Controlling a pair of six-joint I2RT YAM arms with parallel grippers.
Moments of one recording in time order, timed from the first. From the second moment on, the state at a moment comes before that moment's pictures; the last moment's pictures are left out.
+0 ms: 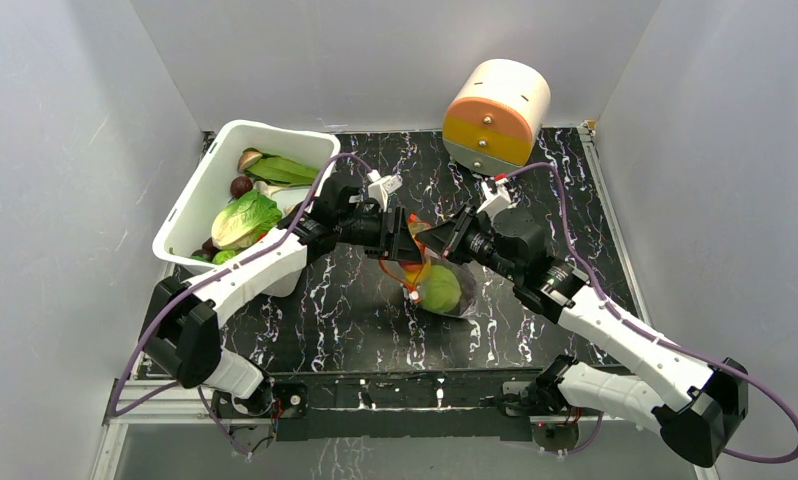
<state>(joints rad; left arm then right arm) -0.63 1.47 1.08 -0.27 0.71 -0.56 0.72 0.97 0.83 -0.09 -0.07 0.94</state>
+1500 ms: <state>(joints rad) -0.67 1.43 1.16 -0.48 0.51 -0.59 0.72 0.86 0.57 0.20 -0.18 1.08</state>
